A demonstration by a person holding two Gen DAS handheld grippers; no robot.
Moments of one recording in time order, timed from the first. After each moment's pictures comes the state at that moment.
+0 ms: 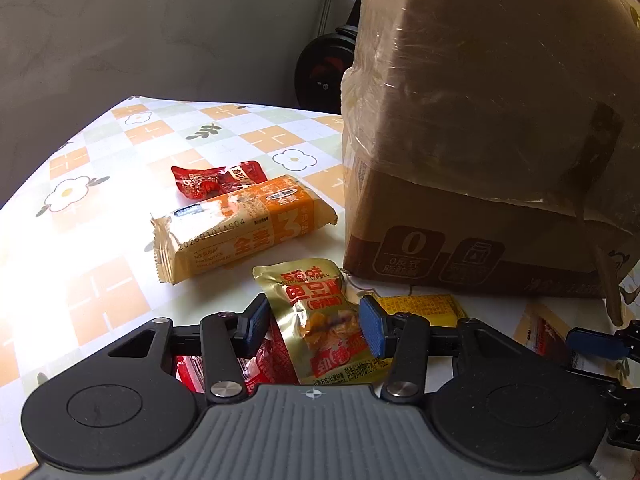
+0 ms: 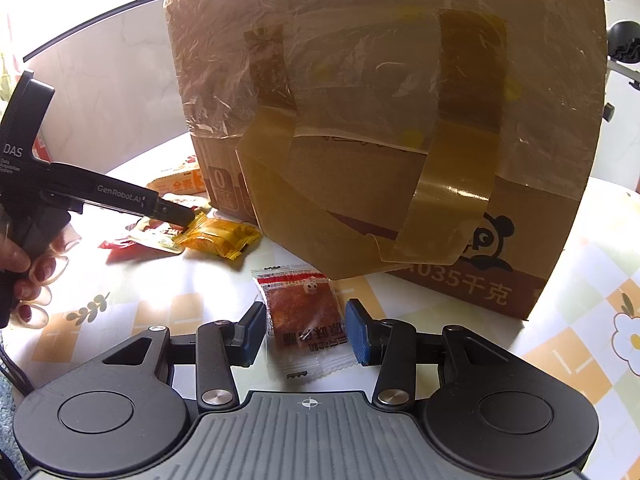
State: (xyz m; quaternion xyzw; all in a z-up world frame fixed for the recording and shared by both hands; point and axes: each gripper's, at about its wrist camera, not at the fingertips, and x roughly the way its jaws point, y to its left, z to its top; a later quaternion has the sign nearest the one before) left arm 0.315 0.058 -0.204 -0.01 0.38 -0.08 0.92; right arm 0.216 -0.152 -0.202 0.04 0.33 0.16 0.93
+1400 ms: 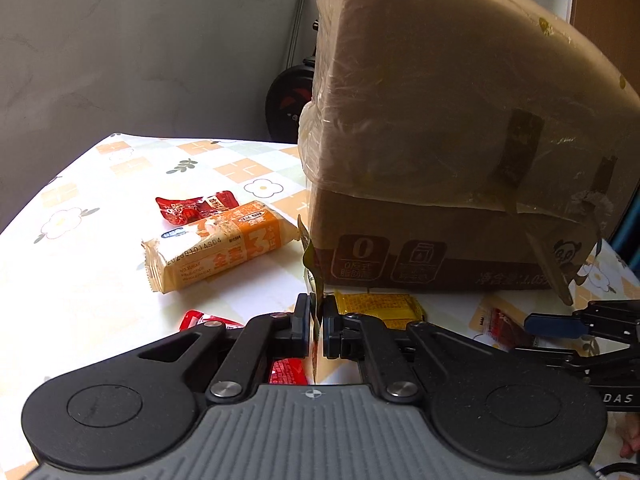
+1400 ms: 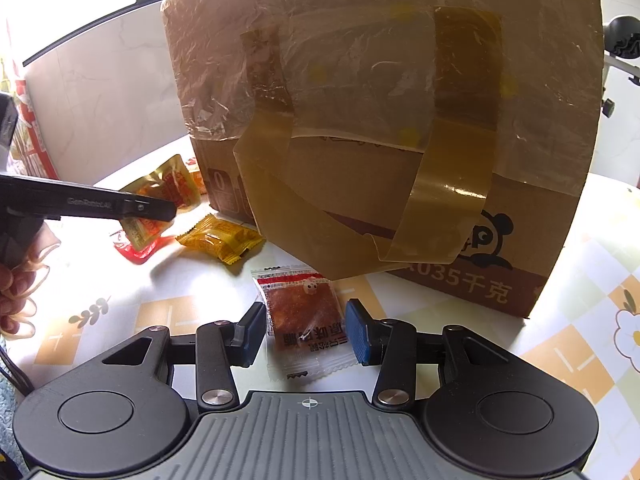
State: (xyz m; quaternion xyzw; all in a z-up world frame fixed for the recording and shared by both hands) left arm 0.283 0.053 -0.189 -0.01 0.33 -0.12 0.94; right arm 0.215 -0.154 -0.202 0.05 0.33 0.17 0.93
